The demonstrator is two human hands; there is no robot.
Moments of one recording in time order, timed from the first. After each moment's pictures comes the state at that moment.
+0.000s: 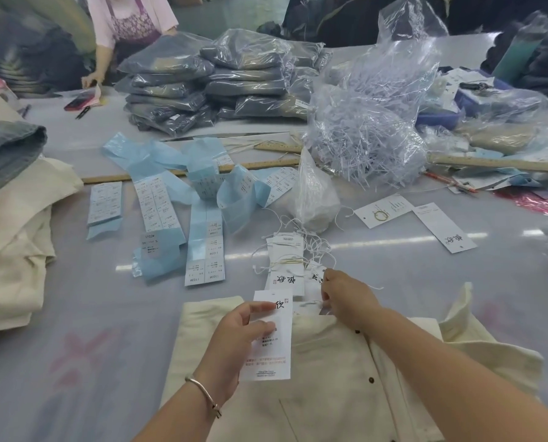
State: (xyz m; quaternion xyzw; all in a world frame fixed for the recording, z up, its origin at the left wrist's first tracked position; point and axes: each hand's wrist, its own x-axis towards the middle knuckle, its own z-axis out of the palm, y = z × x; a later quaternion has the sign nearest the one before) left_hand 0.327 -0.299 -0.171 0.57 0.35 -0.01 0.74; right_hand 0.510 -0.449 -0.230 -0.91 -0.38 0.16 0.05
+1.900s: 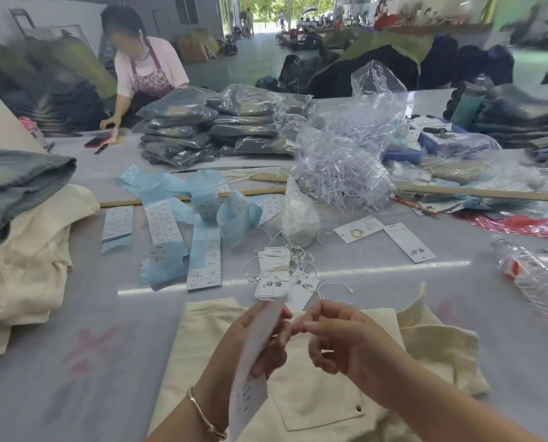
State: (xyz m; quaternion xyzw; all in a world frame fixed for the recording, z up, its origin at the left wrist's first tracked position) left_hand 0.279 -0.369 -0.107 0.57 0.17 0.05 0.80; right_hand 0.357 -0.523 -0.088 -0.54 -0.14 0.44 0.71
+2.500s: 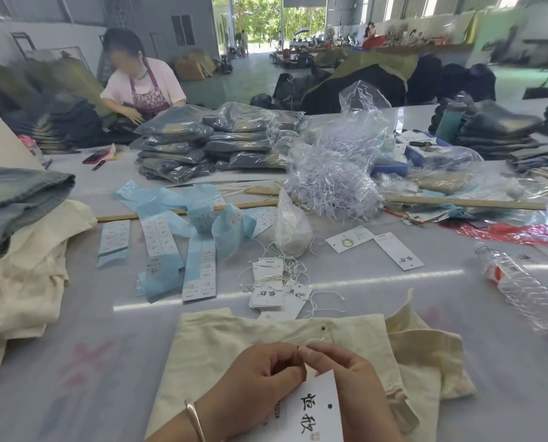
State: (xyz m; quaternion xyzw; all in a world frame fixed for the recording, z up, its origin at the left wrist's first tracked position) left_hand 0.259 -0.385 -0.093 0.81 0.04 -0.05 0.59; right_hand 0.308 -0.524 -0.100 -0.55 0.09 0.28 0.78
